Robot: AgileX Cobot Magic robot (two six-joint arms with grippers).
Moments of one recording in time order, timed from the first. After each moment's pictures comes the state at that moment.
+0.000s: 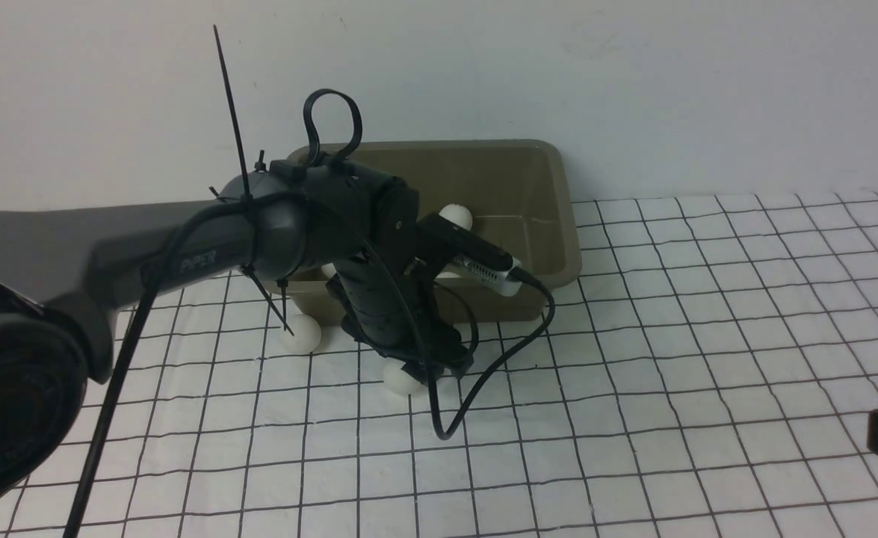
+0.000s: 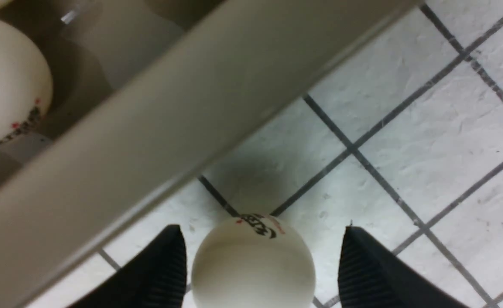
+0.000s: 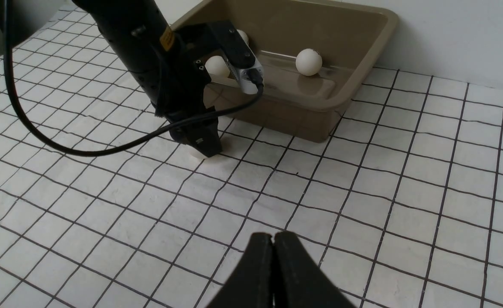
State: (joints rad) right arm 0.31 0.46 -0.55 0.42 0.73 -0.34; left arm -0.52 2.09 -1.51 -0.02 0.79 0.11
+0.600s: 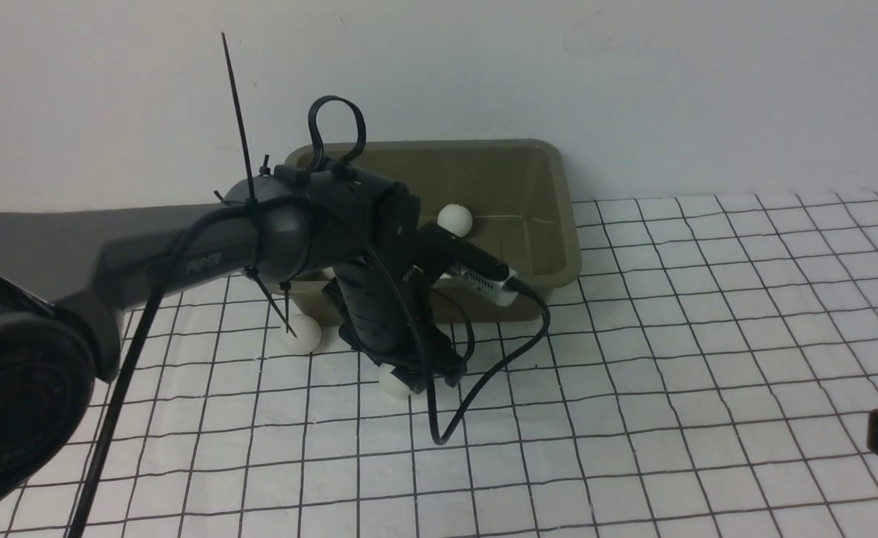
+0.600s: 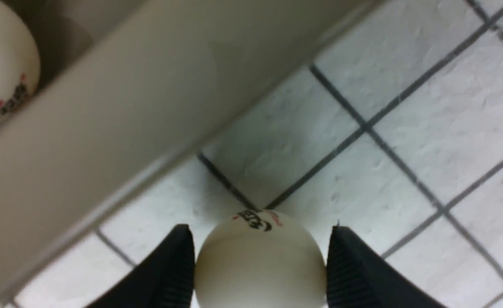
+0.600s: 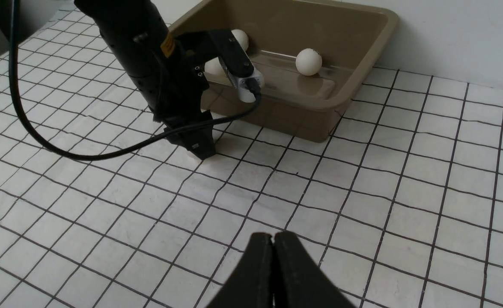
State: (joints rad) right arm 0.31 0.46 -0.55 0.42 0.73 -0.34; left arm -0.52 2.09 -1.51 0.00 0.83 0.11
